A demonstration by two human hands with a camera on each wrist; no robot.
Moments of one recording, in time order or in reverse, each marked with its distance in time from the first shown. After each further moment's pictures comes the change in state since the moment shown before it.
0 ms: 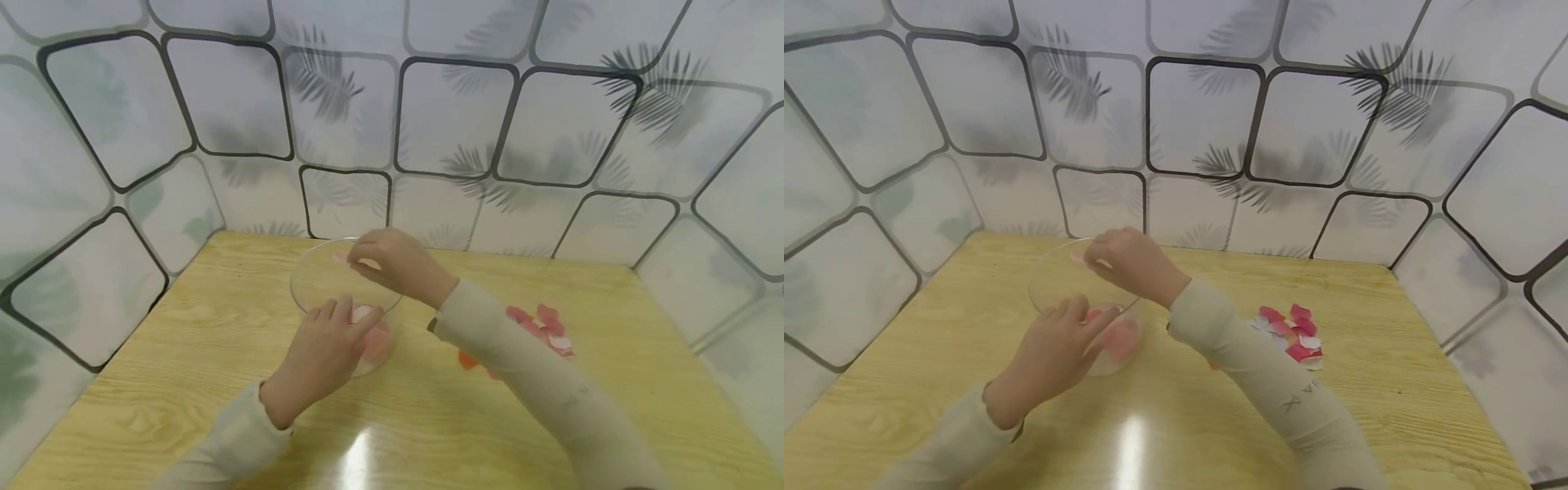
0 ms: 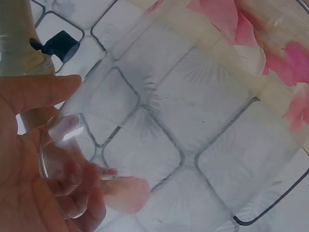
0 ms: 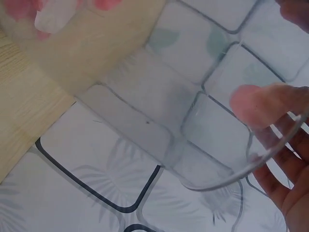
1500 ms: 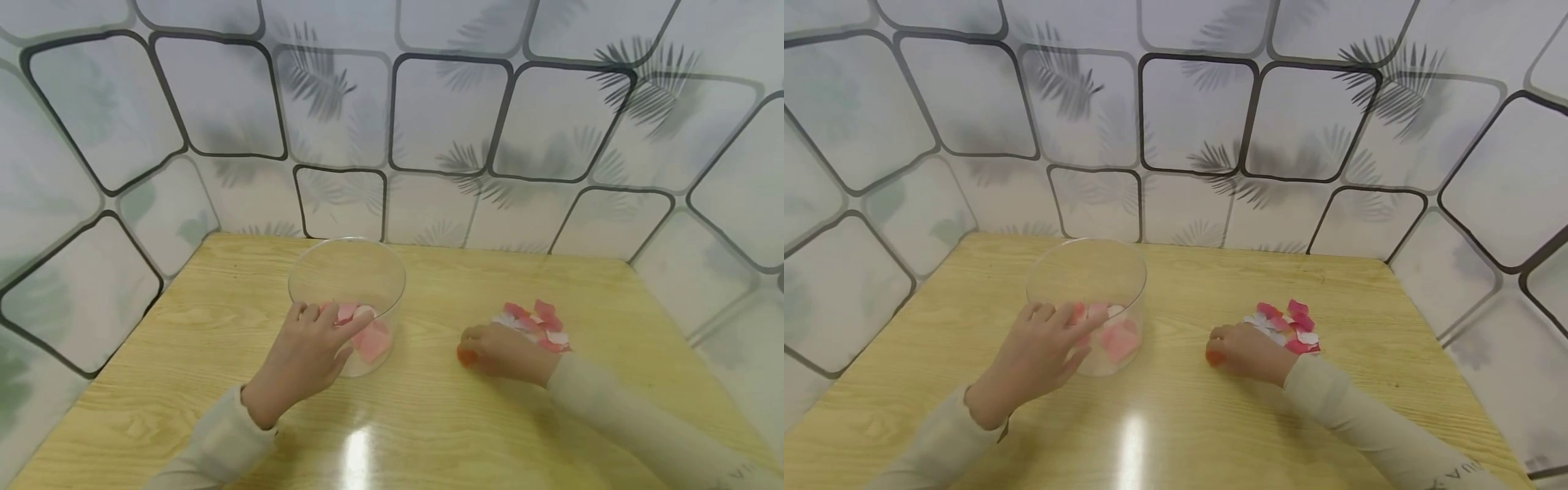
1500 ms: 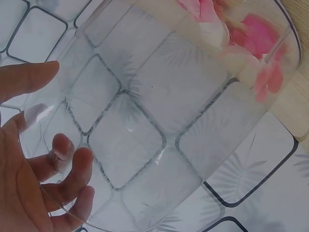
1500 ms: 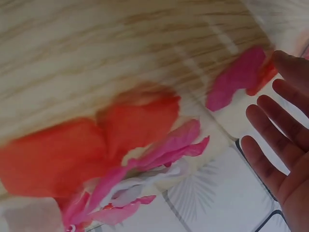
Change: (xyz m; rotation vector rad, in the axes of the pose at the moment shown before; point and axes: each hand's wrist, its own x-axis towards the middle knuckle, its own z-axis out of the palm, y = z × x) left_hand -0.012 -0.015 0.001 -0.047 0.014 0.018; right_hand -0.217 0.023 0.005 -0.102 -0.465 0.141
